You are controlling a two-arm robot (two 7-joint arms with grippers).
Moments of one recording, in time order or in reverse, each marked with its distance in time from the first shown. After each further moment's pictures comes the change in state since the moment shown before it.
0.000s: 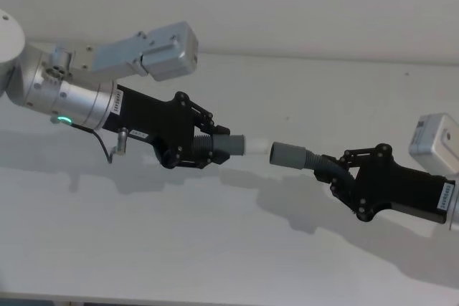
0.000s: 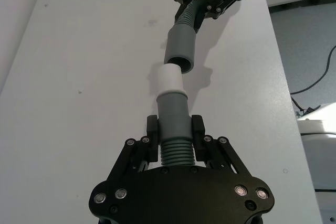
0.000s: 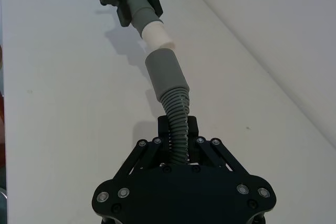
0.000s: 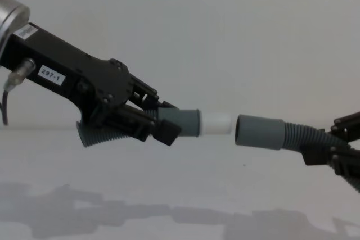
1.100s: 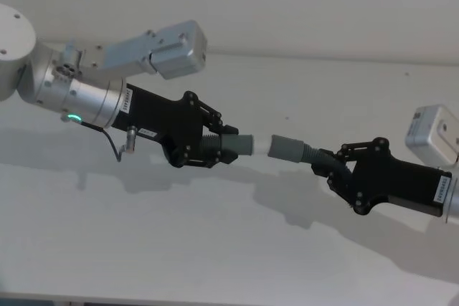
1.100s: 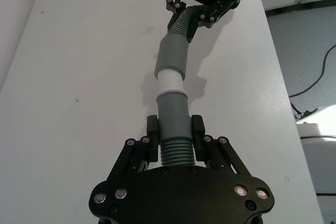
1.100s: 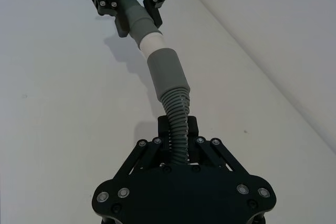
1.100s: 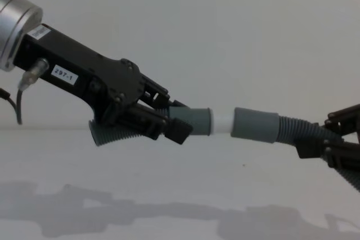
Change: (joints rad) left arm -0.032 -0.021 0.036 0.028 -0.017 -0.014 -0.001; right arm 0.041 0.006 -0.034 0.012 0.019 0.009 -0.013
